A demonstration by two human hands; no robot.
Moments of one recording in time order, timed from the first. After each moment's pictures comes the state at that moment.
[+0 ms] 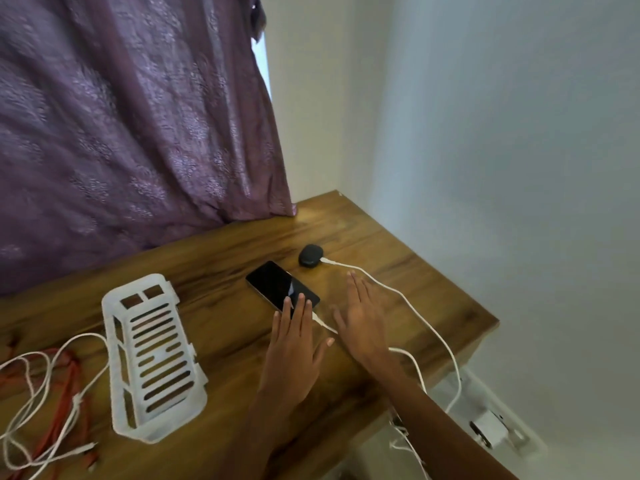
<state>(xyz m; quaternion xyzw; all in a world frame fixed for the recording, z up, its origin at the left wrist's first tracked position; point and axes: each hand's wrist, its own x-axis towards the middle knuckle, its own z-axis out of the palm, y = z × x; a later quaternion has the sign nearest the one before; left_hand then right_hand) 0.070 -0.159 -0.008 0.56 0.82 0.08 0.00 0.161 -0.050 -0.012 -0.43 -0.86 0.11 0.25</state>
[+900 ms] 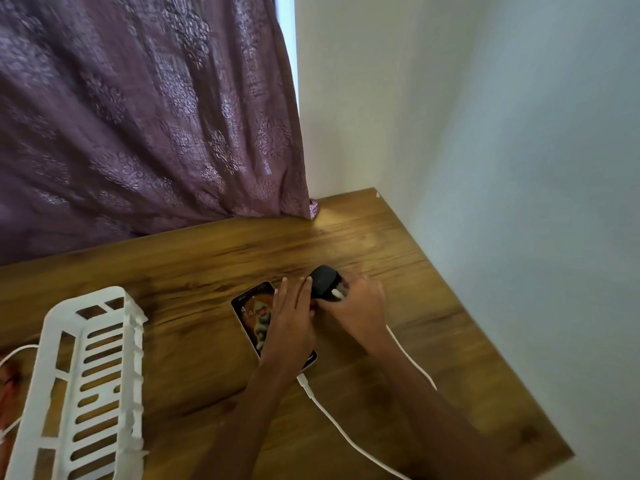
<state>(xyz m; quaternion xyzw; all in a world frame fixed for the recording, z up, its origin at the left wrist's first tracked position) 0.000 -0.017 -0.023 0.46 0.86 0.24 0.04 0.070 0.092 -0.004 -0.39 -0.87 0.26 0.16</state>
